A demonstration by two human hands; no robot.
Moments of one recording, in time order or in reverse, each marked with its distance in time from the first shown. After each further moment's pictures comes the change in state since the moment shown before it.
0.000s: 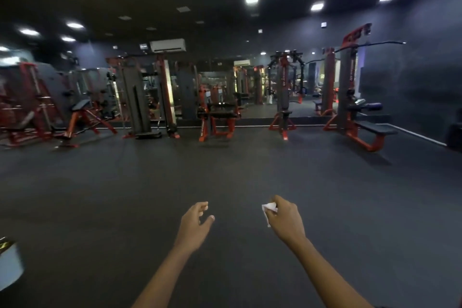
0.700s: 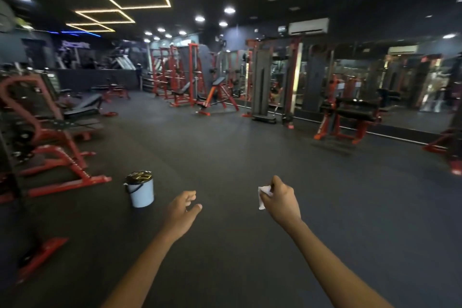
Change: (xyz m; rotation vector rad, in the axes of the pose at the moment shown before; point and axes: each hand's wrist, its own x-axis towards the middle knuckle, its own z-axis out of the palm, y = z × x) left_hand 0.153 -0.179 -0.181 0.169 0.473 -0.376; right_hand 0.207 -0.170 0.294 0.206 -0.444 -0.410
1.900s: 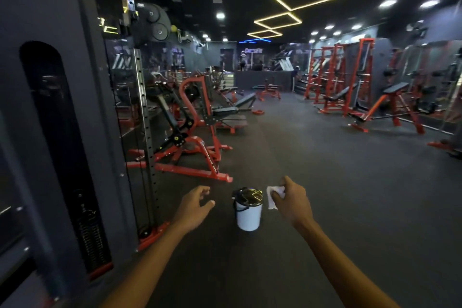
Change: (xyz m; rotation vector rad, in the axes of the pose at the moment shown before) left_hand 0.469 -0.160 -0.114 0.243 0.540 -0.385; right_hand 0.525 -0.104 0.433 0.295 -0.498 -0.452
